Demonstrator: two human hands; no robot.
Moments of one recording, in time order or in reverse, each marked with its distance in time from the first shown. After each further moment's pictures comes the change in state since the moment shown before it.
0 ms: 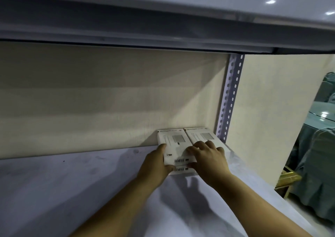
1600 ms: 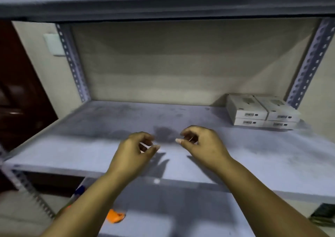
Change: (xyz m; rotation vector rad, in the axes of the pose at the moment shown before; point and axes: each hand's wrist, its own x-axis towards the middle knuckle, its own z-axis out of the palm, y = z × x) left_hand -0.272 -0.082 -0.167 0.090 0.395 -0.158; right_hand -0.124 -0.215 -0.053 0.905 -0.085 -0.169
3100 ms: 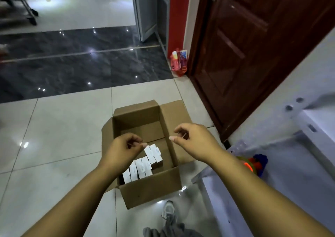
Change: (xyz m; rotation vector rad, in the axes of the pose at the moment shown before) left_hand -0.335 -0.313 -0.271 0.014 0.709 -1.208; right_hand -0.075 -0.303 0.506 0.056 -1.201 -0.638
